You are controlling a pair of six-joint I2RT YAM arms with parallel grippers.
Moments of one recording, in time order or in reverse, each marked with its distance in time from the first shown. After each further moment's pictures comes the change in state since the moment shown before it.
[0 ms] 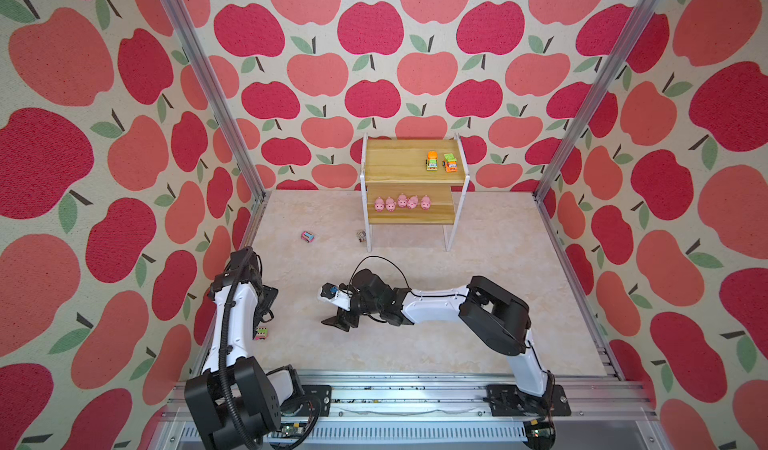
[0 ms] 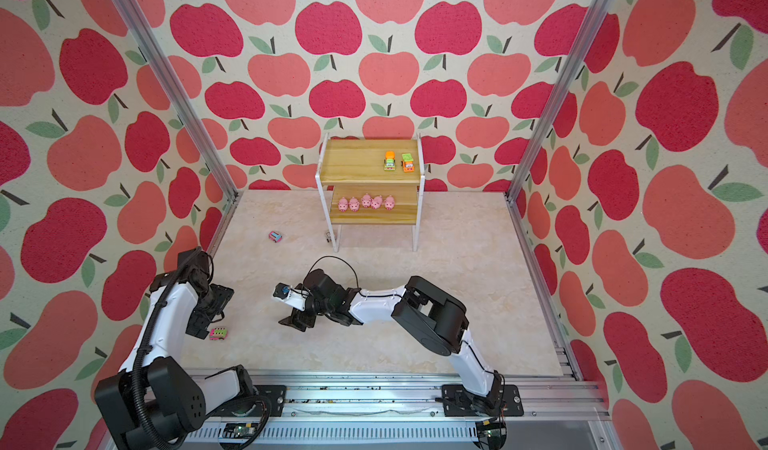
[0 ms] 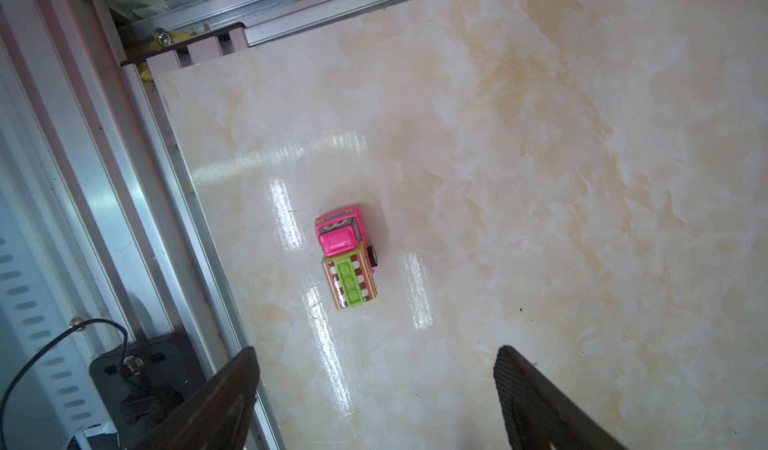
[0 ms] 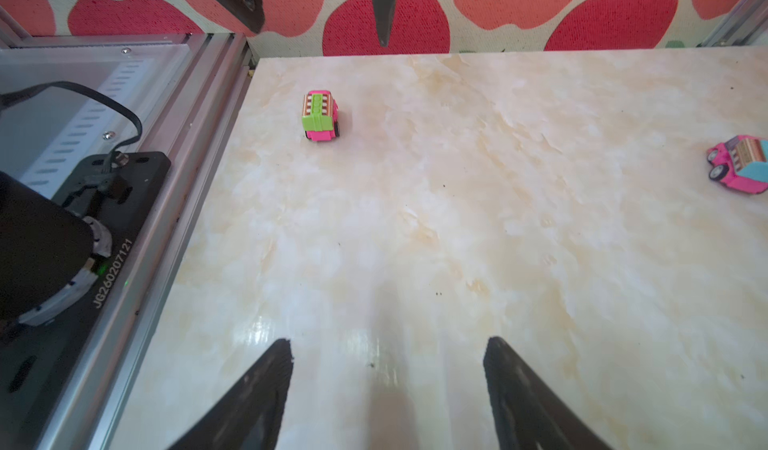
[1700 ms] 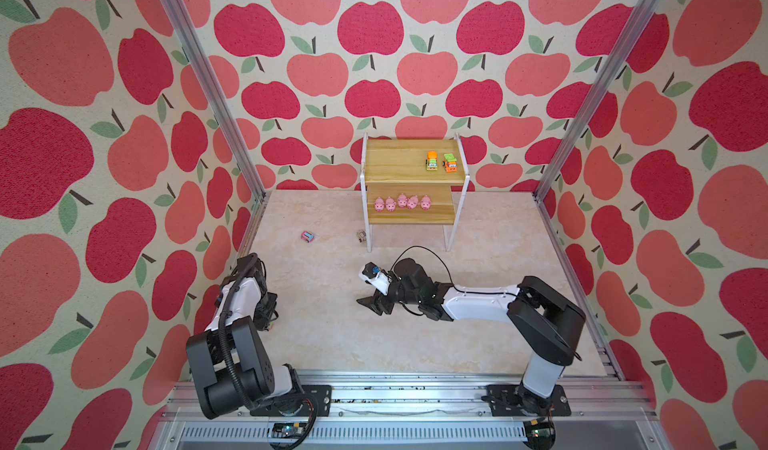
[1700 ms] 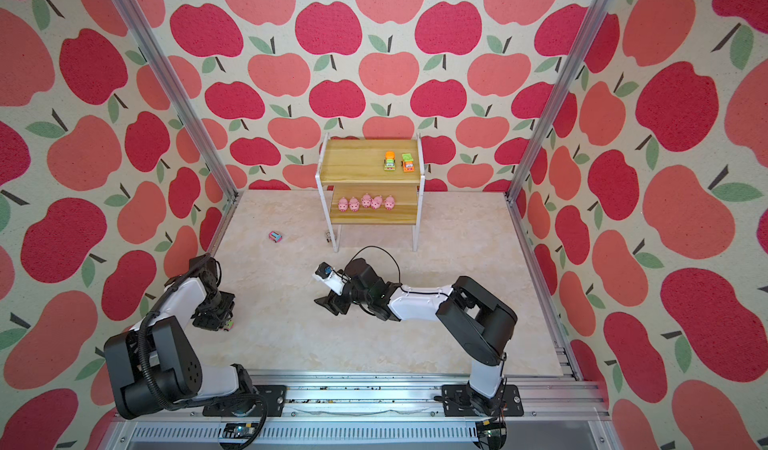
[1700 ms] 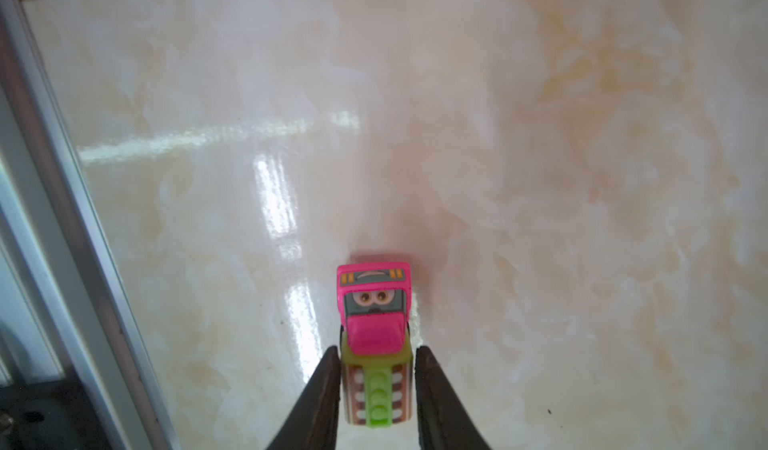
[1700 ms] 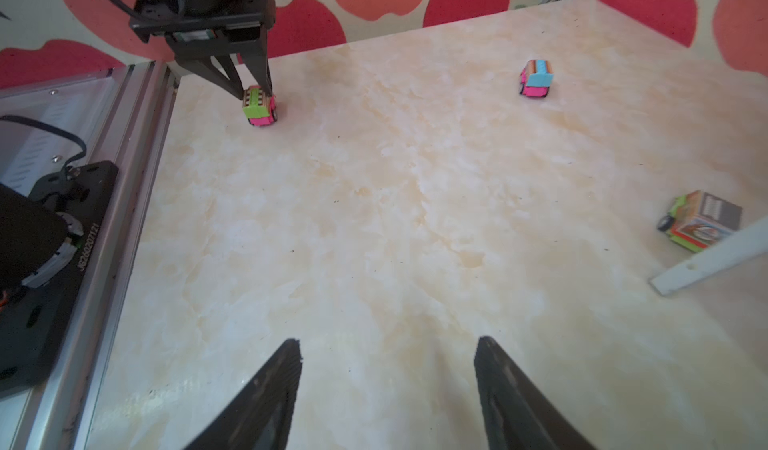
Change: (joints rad) left arm -0.049 0.189 -0.068 0.225 0.003 -0.084; right arm -0.173 -0.372 -0.357 0.060 0.080 0.108
